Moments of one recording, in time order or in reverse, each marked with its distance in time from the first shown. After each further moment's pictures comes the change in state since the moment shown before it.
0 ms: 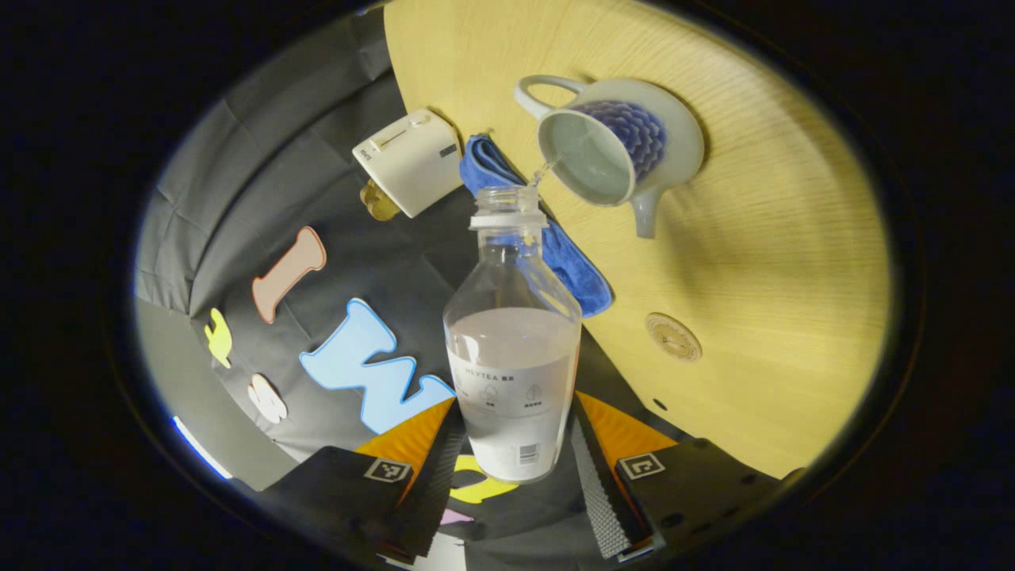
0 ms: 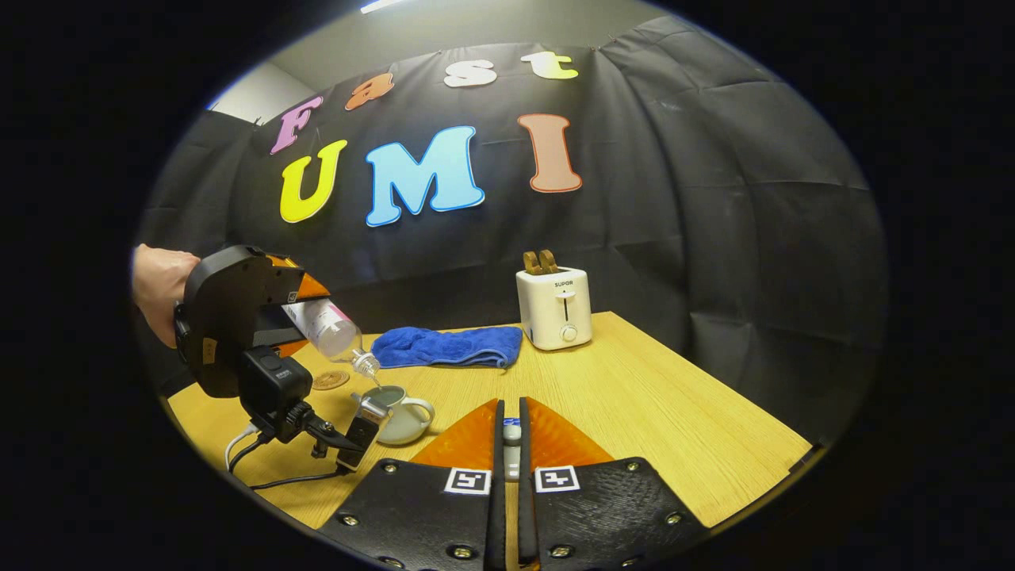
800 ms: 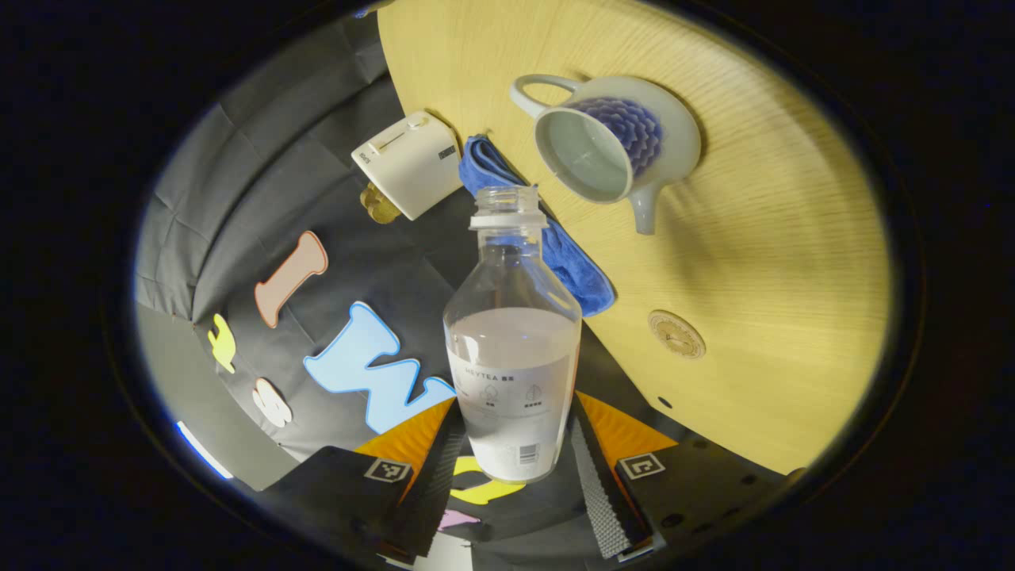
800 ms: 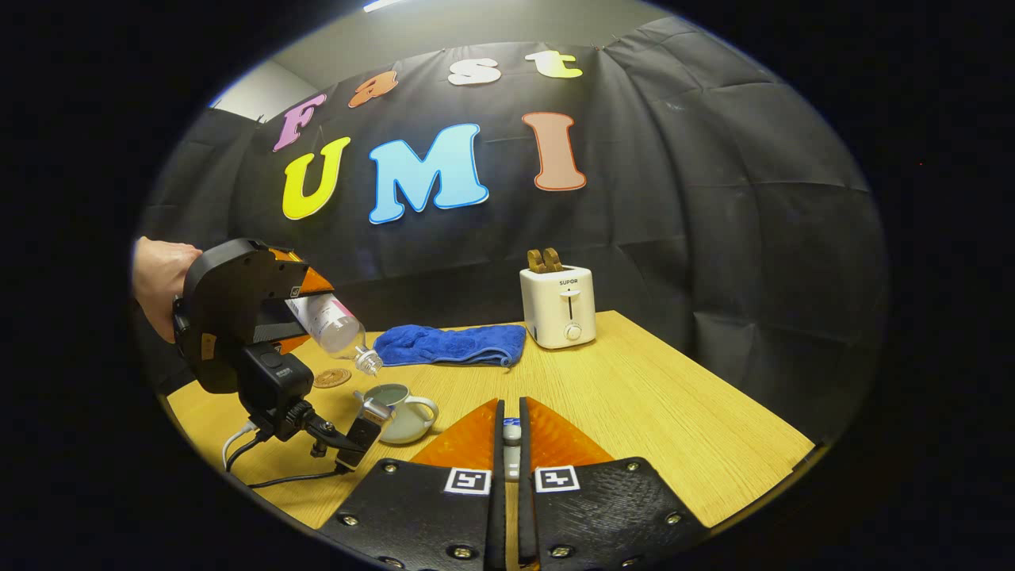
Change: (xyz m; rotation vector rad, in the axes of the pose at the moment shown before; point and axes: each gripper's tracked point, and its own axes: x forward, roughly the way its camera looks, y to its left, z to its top) left arm 0.005 -0.001 -0.001 0.017 -0.002 0.008; right arm 0.003 0.003 -0.001 -0.006 0.001 0.002
